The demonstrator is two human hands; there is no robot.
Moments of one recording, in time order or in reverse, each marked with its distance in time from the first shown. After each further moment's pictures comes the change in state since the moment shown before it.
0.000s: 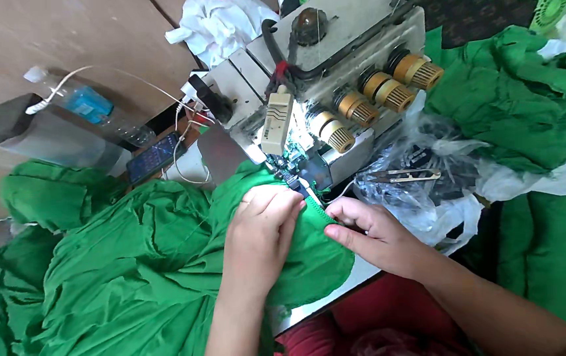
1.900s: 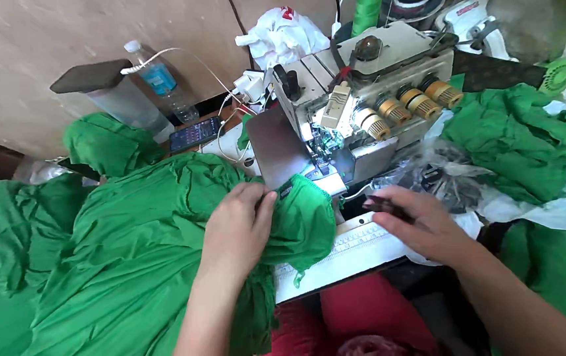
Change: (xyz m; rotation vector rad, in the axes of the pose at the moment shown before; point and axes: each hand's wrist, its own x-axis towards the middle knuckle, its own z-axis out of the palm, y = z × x) left_hand -0.041 -0.005 -0.062 0.048 -0.099 -0.445; right_hand -0.011 -0.014 -0.039 -0.400 -0.042 -0.147
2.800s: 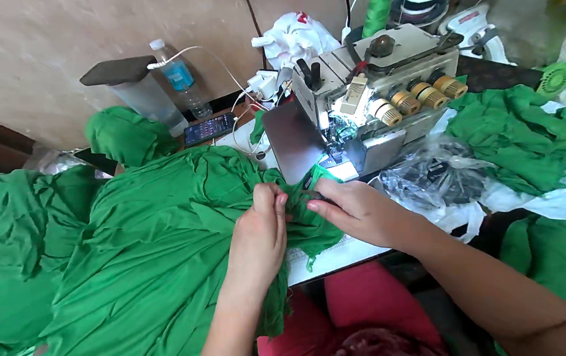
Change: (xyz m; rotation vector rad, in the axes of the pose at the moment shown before) left_hand -0.040 0.004 0.012 -0.214 0.202 0.092; right_hand 0.059 -0.067 0.056 -0.152 -0.254 -0.067
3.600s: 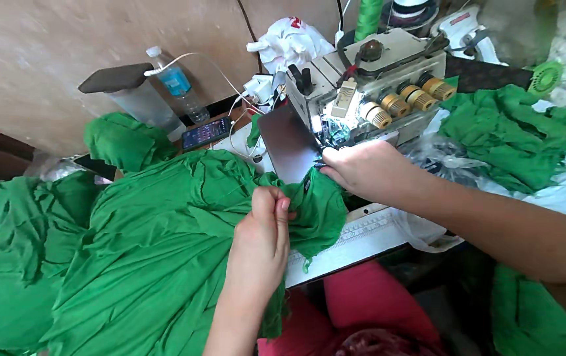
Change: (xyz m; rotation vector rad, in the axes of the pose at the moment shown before) left_hand 0.001 0.016 -0.005 -0.093 0.002 0.055; right_hand 0.026 0.023 -0.039 -0.781 -0.025 0.008
